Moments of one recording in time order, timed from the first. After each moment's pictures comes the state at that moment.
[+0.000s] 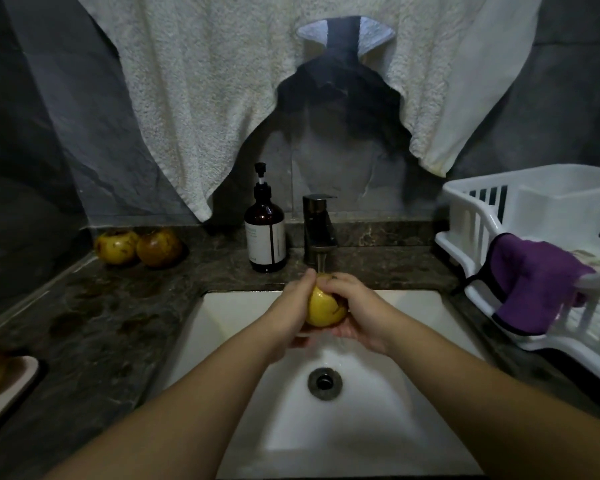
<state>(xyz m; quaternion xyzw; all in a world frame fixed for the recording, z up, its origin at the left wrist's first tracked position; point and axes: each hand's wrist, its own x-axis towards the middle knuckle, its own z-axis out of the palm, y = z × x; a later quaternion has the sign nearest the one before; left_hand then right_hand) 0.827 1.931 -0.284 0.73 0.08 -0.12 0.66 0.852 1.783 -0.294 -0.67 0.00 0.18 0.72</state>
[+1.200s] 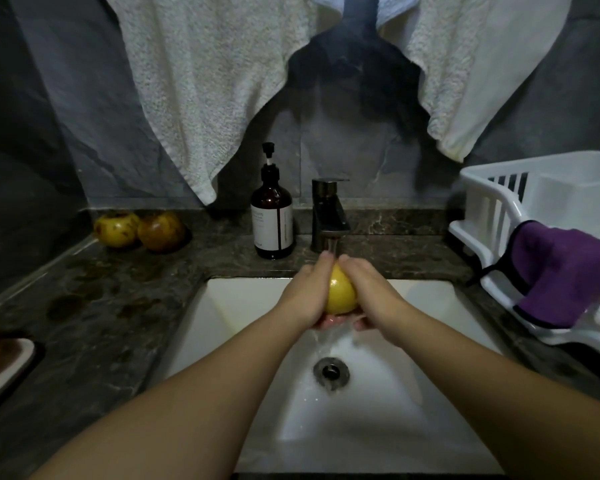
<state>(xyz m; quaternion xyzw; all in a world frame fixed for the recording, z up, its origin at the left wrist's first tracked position) 0.845 1.918 -0.298 0.78 0.05 -0.05 0.62 0.855 1.783 -0.300 -0.81 -0.01 0.07 0.59</state>
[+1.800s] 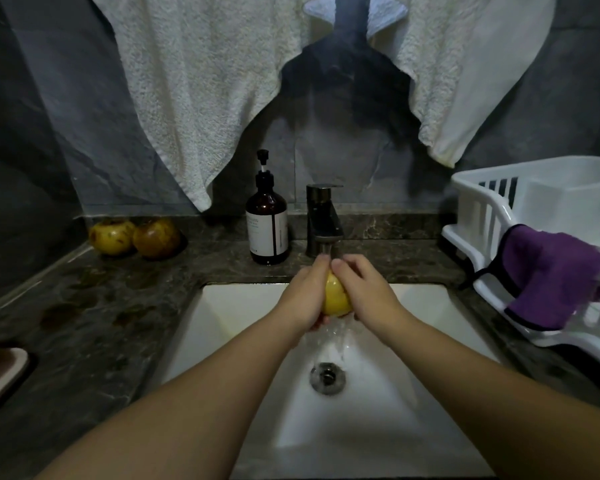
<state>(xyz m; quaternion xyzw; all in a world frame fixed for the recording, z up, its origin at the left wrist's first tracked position) 0.843 1.916 -0.293 0.77 0.04 -0.05 0.63 0.854 1.784 -0.294 -0.82 -0.02 0.01 0.58</state>
